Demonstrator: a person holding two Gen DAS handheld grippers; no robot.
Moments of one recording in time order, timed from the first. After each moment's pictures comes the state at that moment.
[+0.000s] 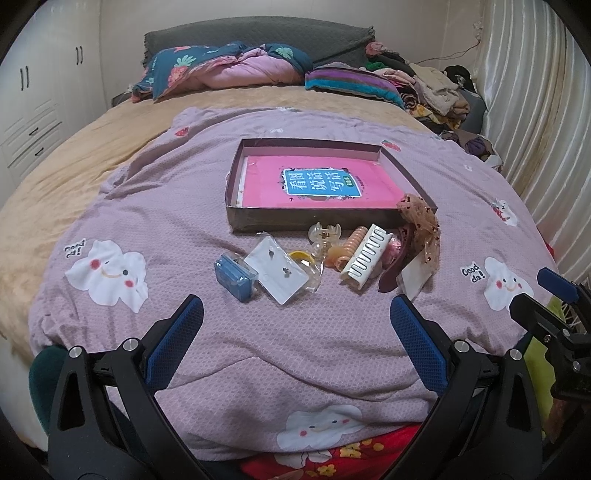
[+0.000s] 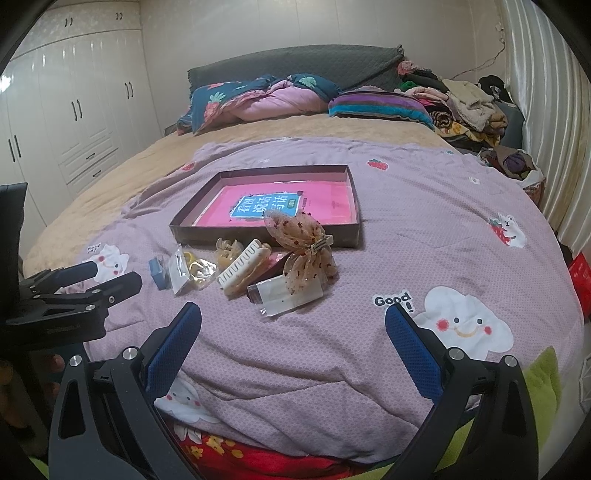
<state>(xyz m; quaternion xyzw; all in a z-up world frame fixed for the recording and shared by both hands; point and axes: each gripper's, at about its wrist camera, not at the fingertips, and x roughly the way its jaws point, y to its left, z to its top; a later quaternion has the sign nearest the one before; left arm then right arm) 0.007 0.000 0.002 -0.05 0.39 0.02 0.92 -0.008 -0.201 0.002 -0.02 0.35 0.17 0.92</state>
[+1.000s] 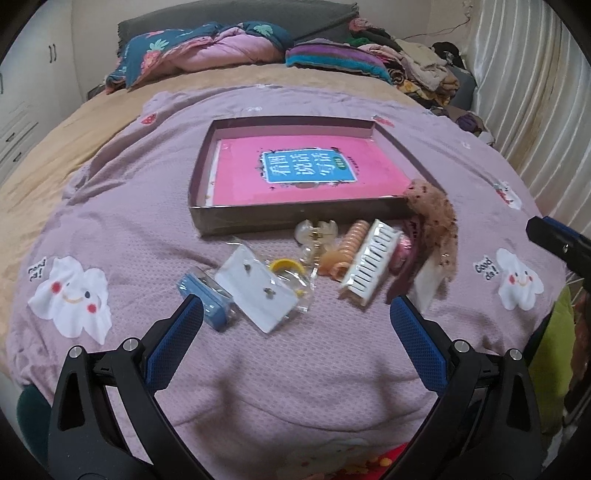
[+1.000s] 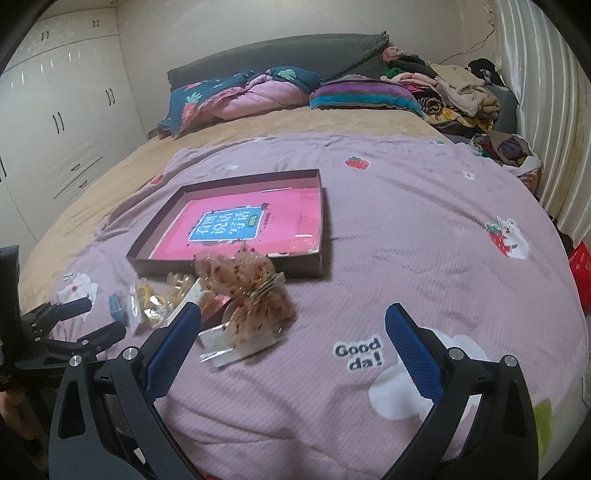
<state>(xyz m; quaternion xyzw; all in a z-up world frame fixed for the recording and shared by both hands) 0.062 -0.001 -0.030 -0.03 0.43 -0.01 0.90 0.078 -0.235 -0.001 0.00 0.37 0.16 0.92</state>
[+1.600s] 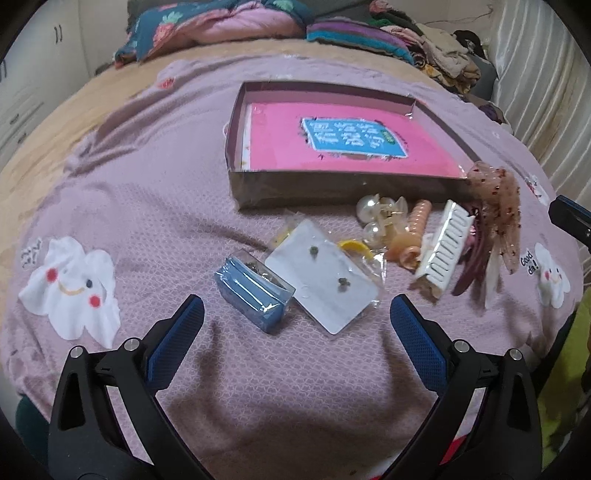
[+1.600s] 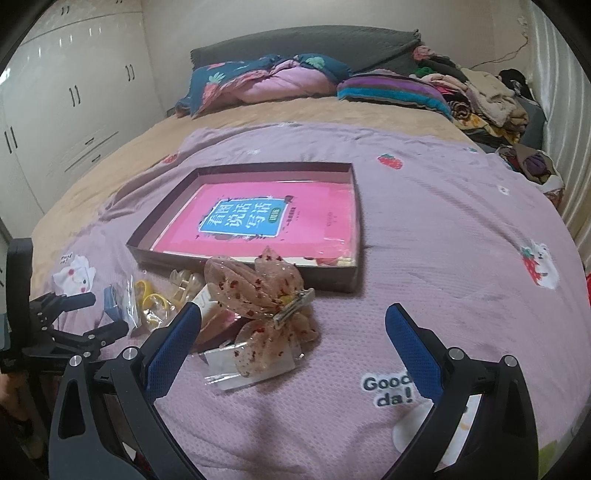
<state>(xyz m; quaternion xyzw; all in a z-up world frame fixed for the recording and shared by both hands) 0.079 0.040 -0.068 -0.05 0.48 0.00 0.88 0.113 -0.197 -0.018 -0.04 0.39 0.20 0.90</state>
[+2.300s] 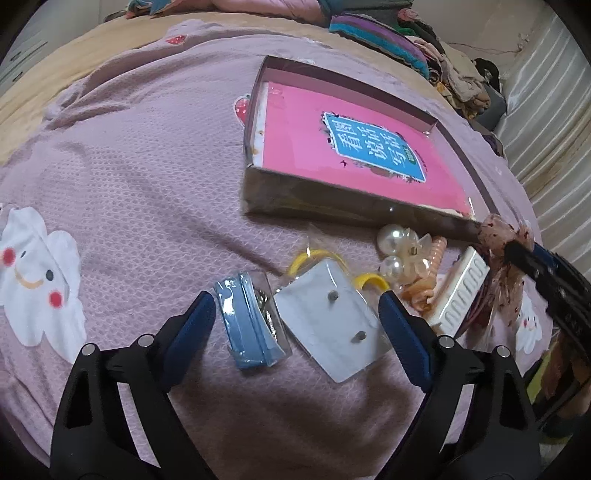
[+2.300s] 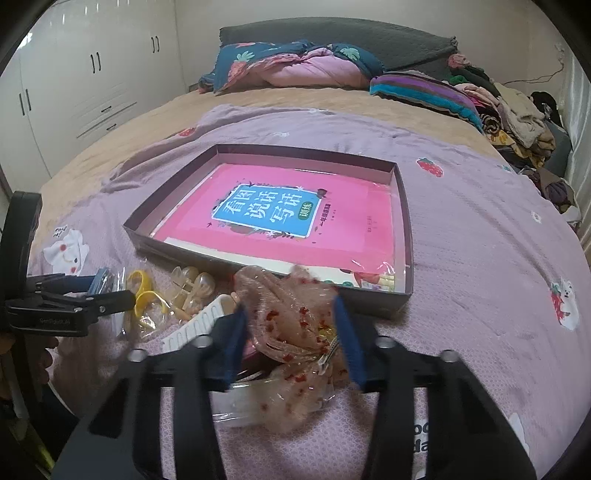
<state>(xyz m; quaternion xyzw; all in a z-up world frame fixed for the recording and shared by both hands) 0.105 0.073 -0.082 -0.15 0.49 -0.02 0.86 0.143 -0.154 -0.042 -0.09 0.39 0.23 0.89</state>
